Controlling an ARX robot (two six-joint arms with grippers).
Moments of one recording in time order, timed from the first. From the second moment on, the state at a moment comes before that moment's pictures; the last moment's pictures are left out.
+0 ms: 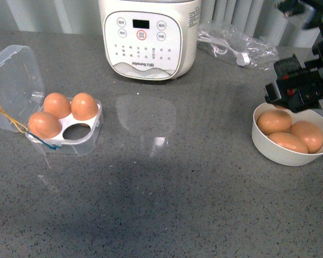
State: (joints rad) left arm 0.00 0.00 0.03 0.00 0.00 0.00; right arm 0.23 1.68 0.96 -0.12 -0.05 -0.18
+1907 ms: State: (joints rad) left arm 0.00 0.00 0.03 0.00 0.00 0.00; right arm 0.64 2.19 1.46 -0.05 -0.49 -0.60
